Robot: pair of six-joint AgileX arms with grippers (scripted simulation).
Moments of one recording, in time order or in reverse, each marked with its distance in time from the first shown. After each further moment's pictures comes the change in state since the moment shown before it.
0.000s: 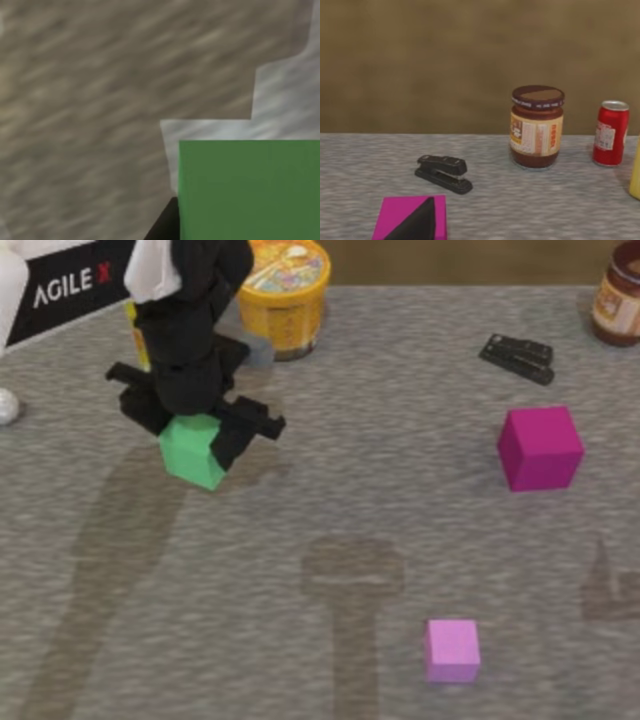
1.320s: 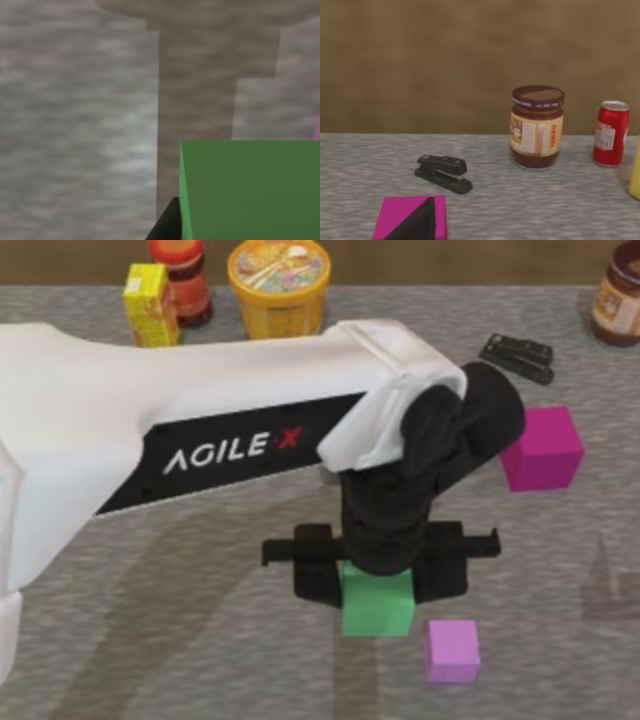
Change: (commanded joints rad) left arm -0.563 -0.192 -0.218 0.022 -0.016 -1.030; right arm 0.000 0.000 0.000 0.000 0.000 0.000
